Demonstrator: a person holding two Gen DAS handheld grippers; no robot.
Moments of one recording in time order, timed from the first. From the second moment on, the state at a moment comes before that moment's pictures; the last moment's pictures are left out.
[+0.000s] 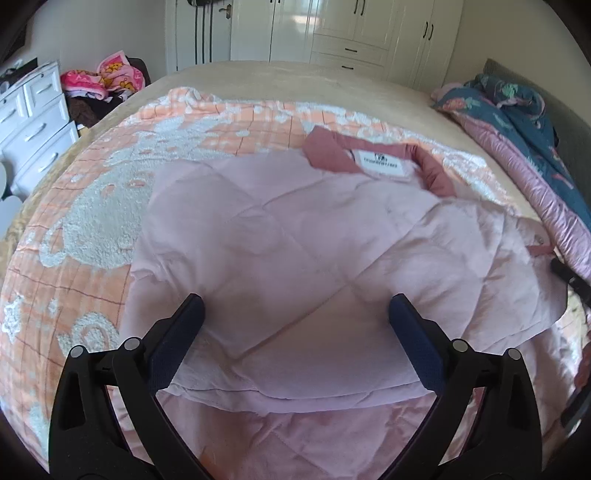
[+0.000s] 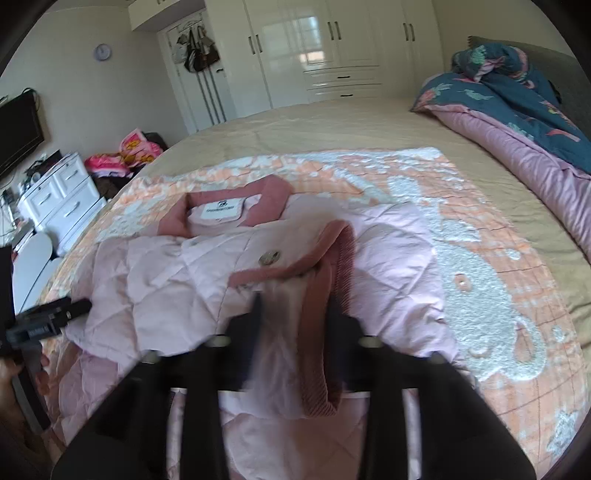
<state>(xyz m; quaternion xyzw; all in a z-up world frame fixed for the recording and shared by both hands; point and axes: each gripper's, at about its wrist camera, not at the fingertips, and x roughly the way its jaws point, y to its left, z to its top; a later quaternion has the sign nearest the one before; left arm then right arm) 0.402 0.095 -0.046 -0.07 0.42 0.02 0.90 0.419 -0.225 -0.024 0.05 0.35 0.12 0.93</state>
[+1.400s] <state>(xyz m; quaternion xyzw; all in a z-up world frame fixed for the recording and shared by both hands) 0.410 0.102 -0.069 -0.08 0.45 0.02 0.89 0.425 -0.124 -0.067 -0.03 0.44 0.18 0.88</state>
